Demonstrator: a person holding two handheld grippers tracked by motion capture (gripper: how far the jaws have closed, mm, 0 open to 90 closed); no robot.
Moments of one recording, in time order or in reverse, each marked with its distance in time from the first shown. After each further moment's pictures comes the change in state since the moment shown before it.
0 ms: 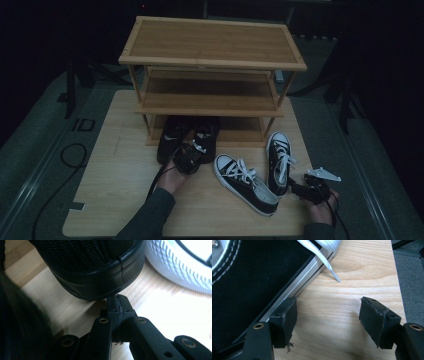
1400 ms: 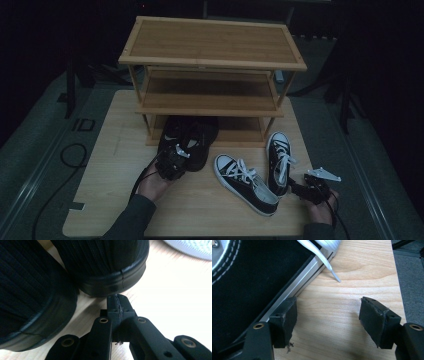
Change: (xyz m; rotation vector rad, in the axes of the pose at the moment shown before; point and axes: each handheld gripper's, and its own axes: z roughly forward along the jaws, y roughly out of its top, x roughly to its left) left arm 0.019 -0.043 -0.031 0.019 -0.023 0.013; right arm 0.000 0.000 0.000 0.002 0.001 0.004
